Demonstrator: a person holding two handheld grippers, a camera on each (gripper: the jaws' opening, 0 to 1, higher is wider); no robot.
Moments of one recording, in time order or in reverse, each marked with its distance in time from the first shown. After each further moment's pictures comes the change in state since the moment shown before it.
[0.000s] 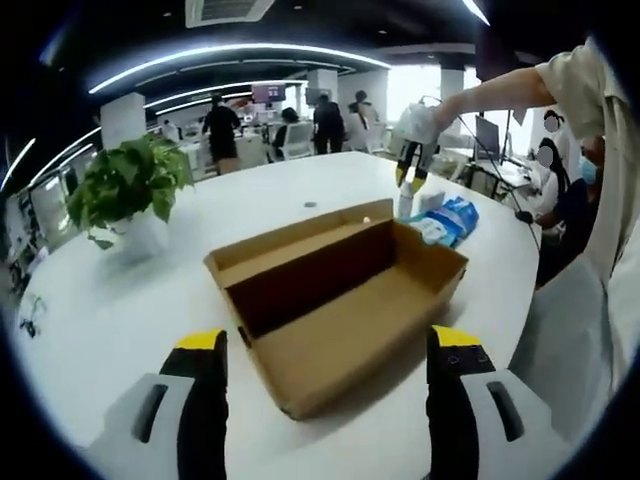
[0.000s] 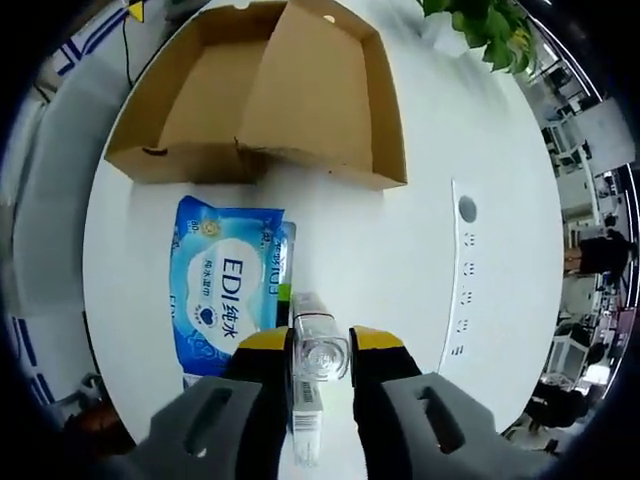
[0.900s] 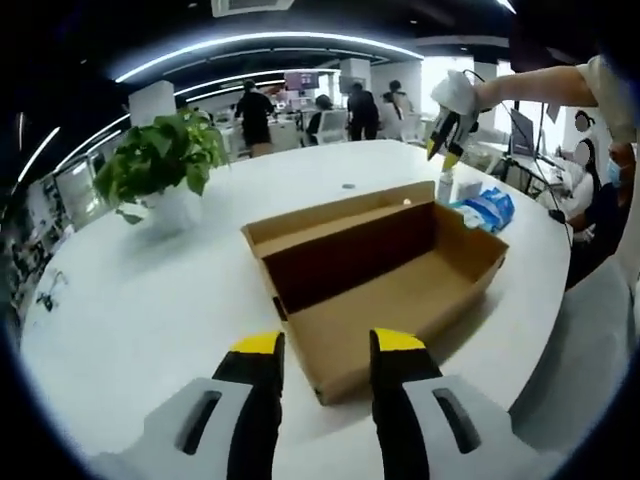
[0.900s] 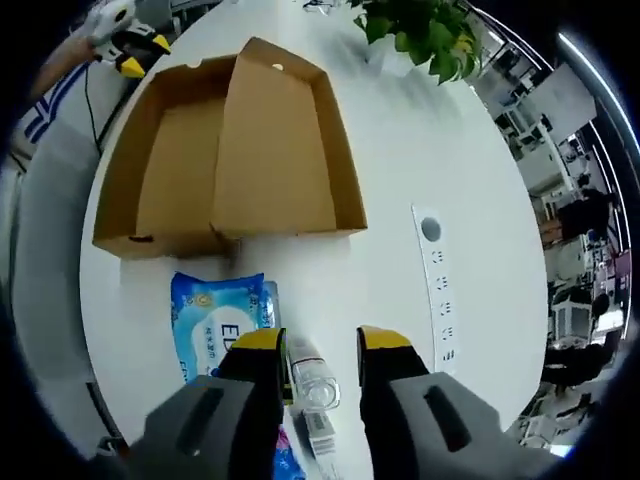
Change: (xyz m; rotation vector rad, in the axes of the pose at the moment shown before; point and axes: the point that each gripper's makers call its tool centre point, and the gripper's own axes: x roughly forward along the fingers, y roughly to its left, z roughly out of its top) left arm 0.005 0.031 -0.027 -0.057 0.055 0.151; right arm -0.021 -0.017 0.048 0.245 -0.153 -0.119
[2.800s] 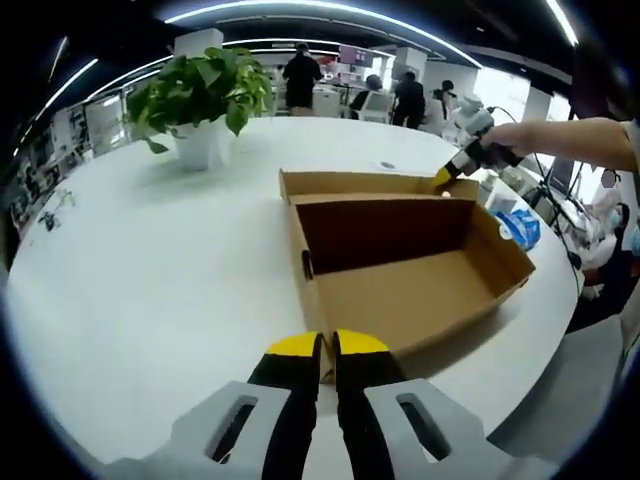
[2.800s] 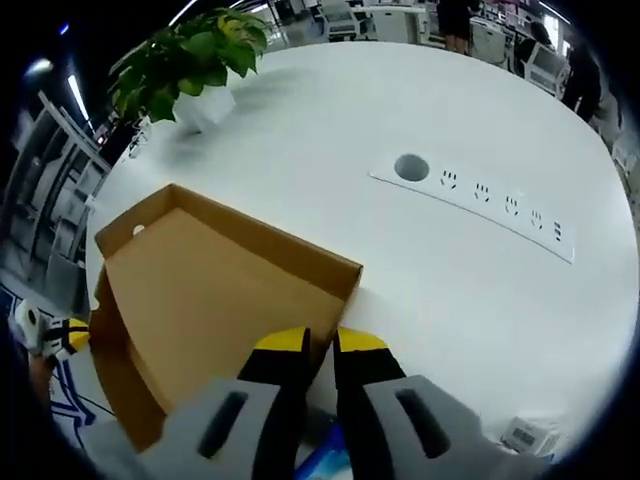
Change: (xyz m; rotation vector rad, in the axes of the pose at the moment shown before) left arm 0.011 0.016 -0.032 -0.251 0.102 0.050; right arm 0.086 0.002 0.051 0.941 -0.161 0.052
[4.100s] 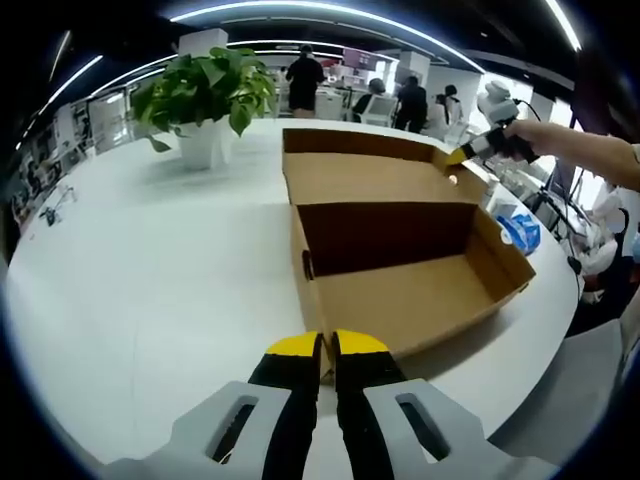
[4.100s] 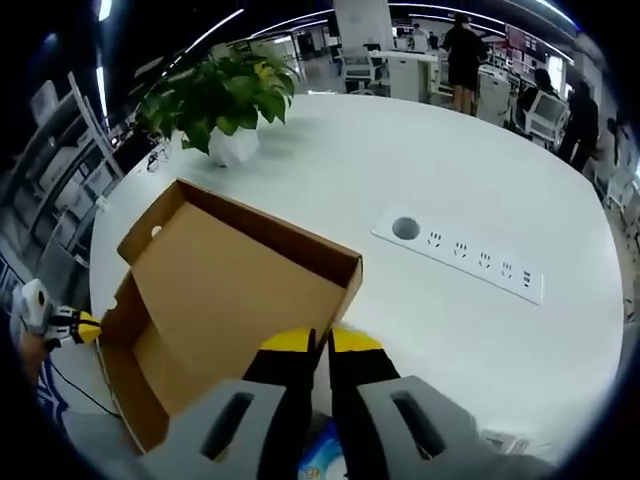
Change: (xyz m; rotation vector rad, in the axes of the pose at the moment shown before) left arm -0.002 -0.003 -0.001 -0.008 -0.016 0.007; right arm -0.056 0.013 0.028 -0.094 -0.202 -0.011
